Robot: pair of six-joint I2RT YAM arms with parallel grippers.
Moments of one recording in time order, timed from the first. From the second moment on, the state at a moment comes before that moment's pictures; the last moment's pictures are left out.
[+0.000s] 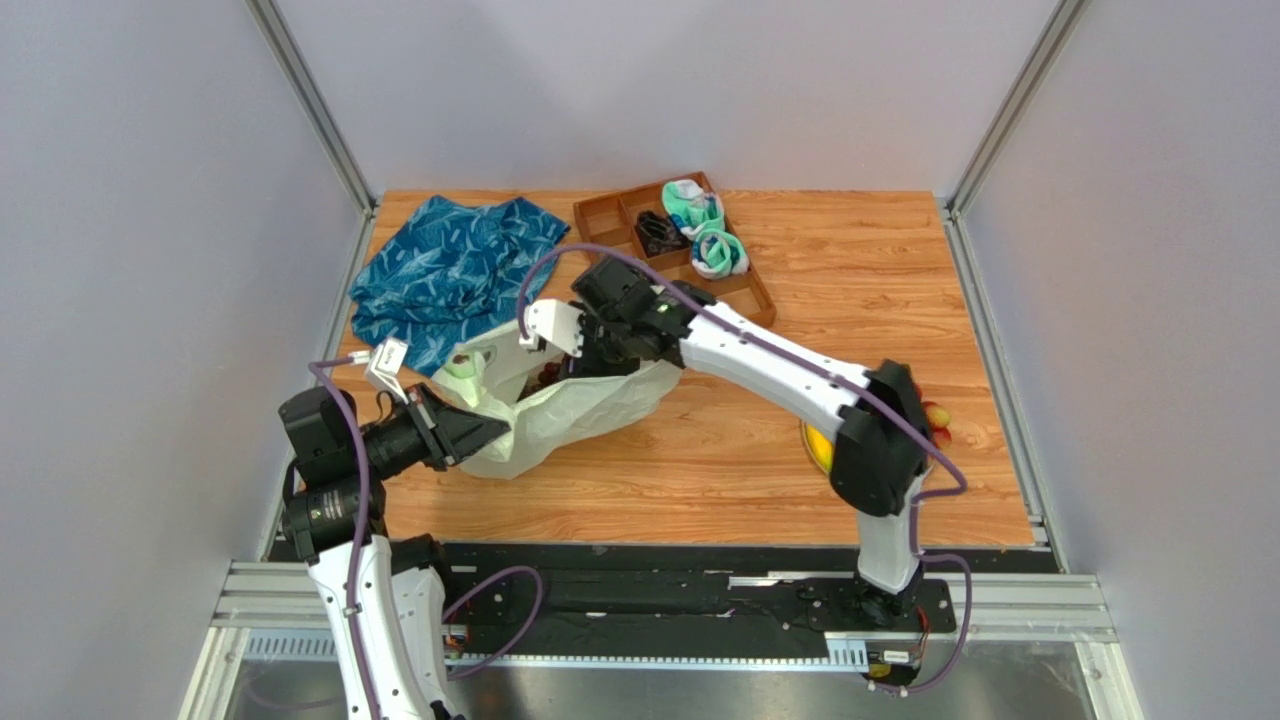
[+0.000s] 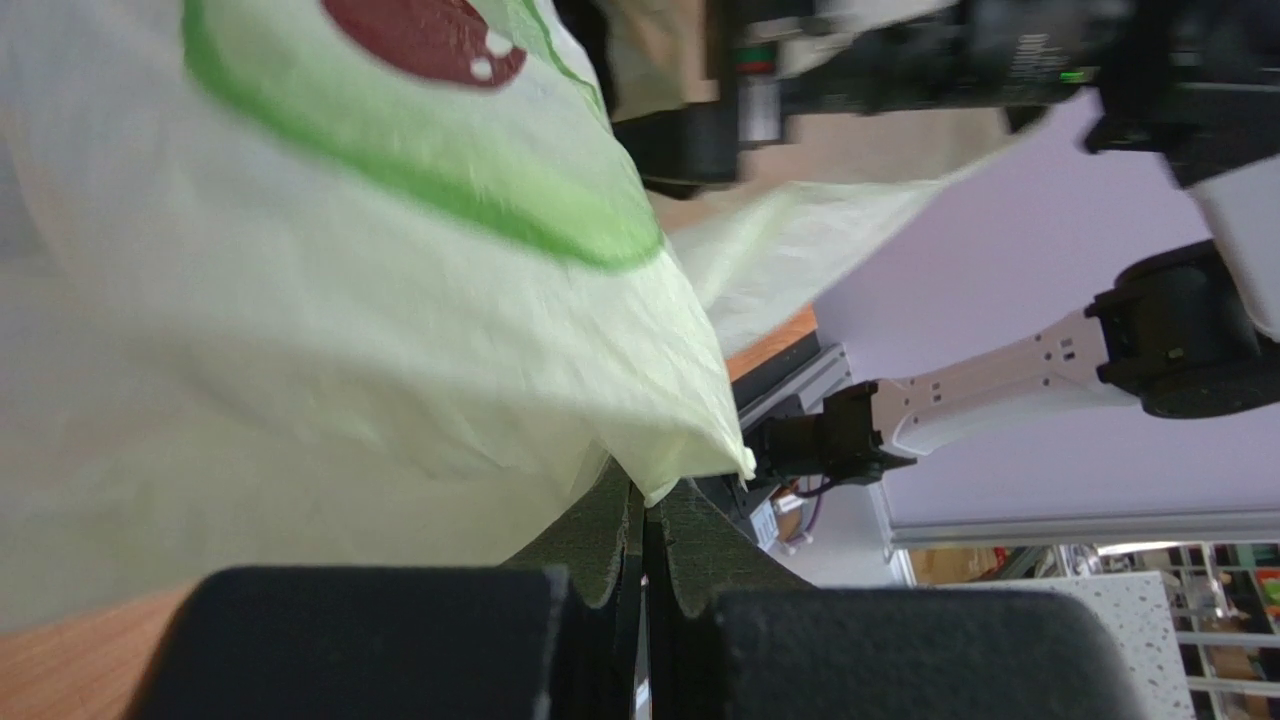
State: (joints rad) left arm 0.40 0.49 0.70 -0.81 1.17 -0.39; right arm 0.92 1.95 1.76 -0.76 -0.06 -0.63
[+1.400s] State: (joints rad) left arm 0.24 0.70 0.66 -1.08 0.97 -0.34; right arm 0.91 1.53 1.24 -0.65 -0.13 -0.36
